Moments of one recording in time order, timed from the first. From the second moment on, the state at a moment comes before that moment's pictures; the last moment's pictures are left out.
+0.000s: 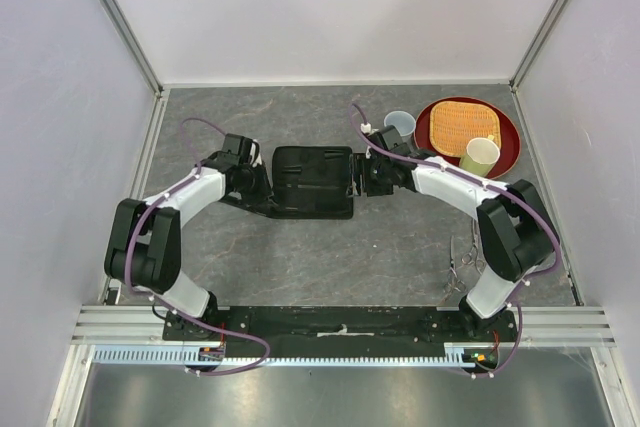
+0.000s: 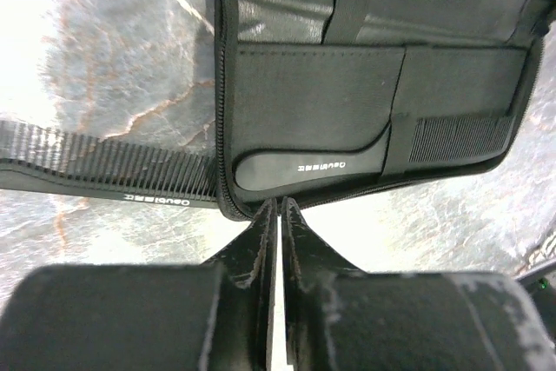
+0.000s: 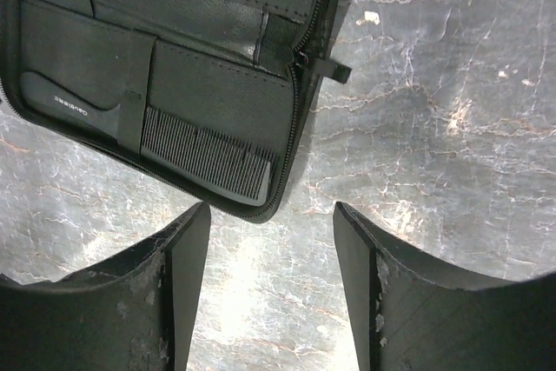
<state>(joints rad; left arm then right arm) -0.26 1.59 0.93 -0.44 0.28 -0.48 0.54 1.70 1.13 -0.38 -0.16 0.46</state>
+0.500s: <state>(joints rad) -0.25 1.52 0.94 -0.44 0.13 -0.48 0.60 1.75 1.19 -0.39 -0.10 0.41</state>
